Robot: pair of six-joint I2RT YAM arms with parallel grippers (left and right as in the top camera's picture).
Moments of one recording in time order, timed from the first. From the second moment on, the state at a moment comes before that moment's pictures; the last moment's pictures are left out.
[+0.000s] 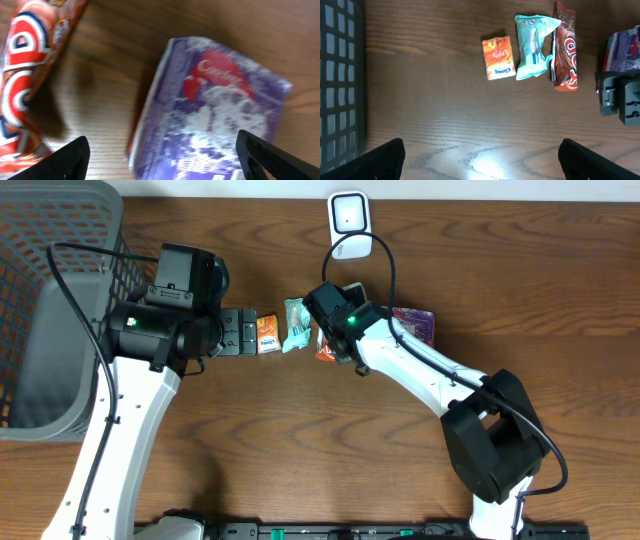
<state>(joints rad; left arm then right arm) -0.20 1.39 1.44 -1.17 -0.01 -0.20 0.67 1.99 1.47 -0.81 0.50 0.34</state>
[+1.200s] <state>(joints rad) -0.20 1.39 1.44 -1.17 -0.01 -0.20 0.67 2.15 1.49 -0.93 0.61 0.38</state>
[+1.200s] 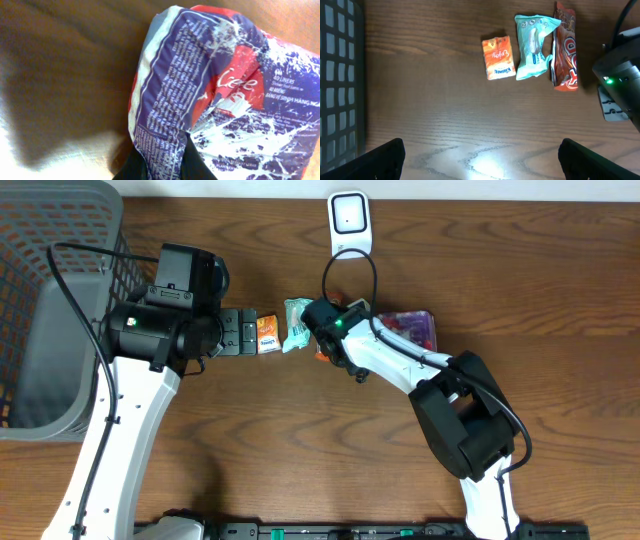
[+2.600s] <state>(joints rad) -0.20 1.39 1.44 -1.17 -0.01 -0.20 -0.04 1.92 1.25 -0.67 -0.97 0.23</state>
